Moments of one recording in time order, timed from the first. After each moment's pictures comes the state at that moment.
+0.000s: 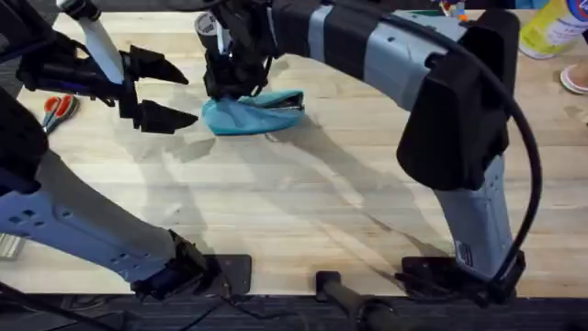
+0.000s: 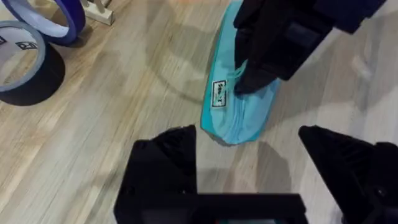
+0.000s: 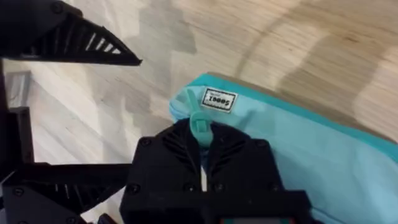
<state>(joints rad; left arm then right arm) 0.56 1.92 1.43 -1.36 0.89 1.83 0.80 2.35 2.16 -0.85 -0.25 0.54</state>
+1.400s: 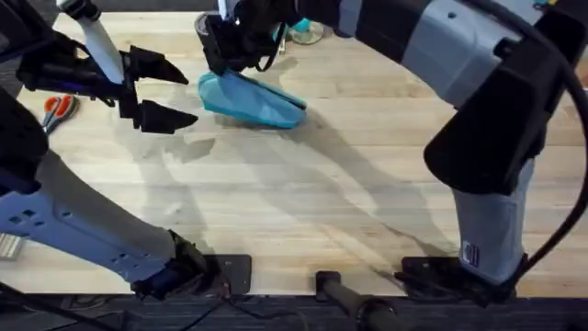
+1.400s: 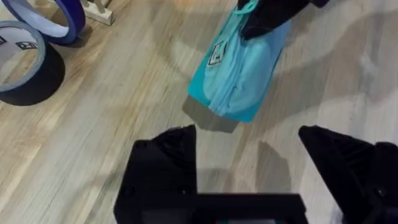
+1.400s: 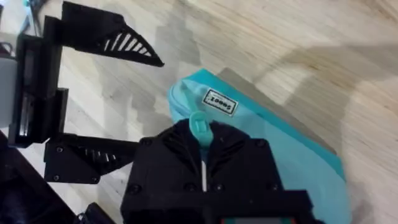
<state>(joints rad) 0.56 1.92 1.43 -1.36 0.89 1.83 0.77 2.25 2.21 -0.91 -0.23 0.40</state>
